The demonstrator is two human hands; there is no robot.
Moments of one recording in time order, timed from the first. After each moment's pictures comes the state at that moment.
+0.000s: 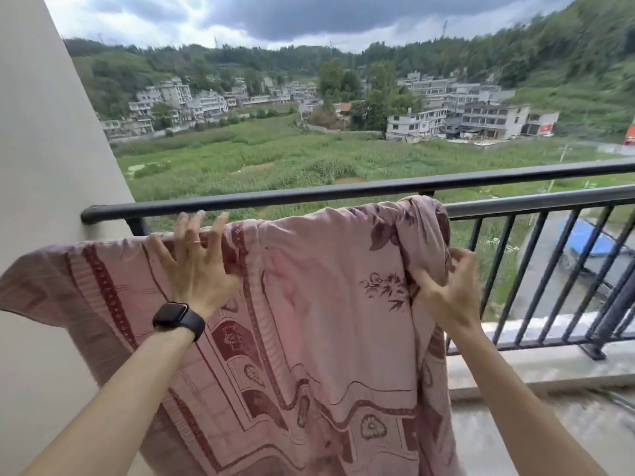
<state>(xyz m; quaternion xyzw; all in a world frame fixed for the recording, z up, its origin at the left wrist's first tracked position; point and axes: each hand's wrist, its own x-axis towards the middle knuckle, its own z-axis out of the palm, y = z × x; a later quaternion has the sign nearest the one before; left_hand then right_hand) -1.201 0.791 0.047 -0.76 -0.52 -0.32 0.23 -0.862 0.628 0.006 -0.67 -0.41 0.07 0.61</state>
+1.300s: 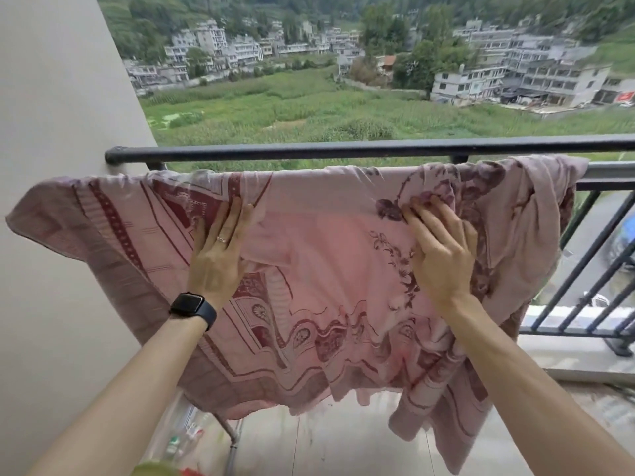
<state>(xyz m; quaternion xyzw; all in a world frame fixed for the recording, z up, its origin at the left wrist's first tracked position) -1.196 0.761 -0.030 -0.81 -0.43 -0.33 0.22 -0.837 0.670 -0.035 -0.60 -0.59 -0.36 0.41</state>
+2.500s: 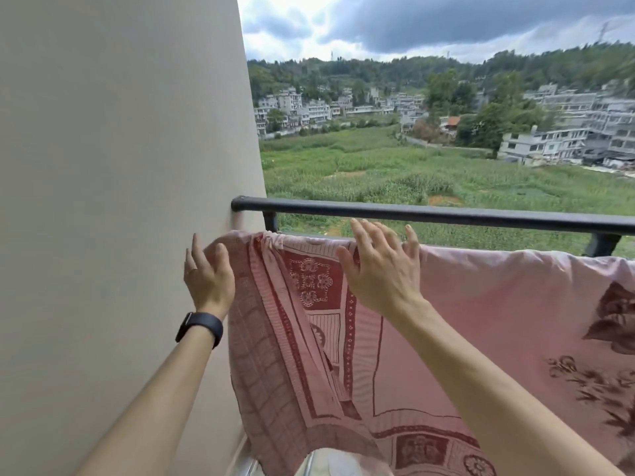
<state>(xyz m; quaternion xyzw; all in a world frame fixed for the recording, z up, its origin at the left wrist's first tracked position) -1.434 0.843 0.031 -0.47 -0.67 -0.57 -0.09 -1.156 0.797 0.070 -0.61 -0.70 -0.22 0.30</state>
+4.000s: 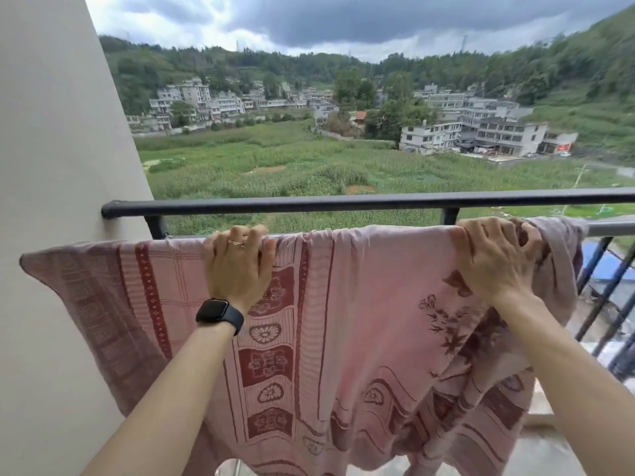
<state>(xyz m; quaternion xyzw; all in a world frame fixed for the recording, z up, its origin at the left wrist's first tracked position) -1.186 0.811 0.048 -0.74 -0.53 -0.37 0.20 -0.814 0.686 0.059 -0.78 -0.51 -0.21 0.28</state>
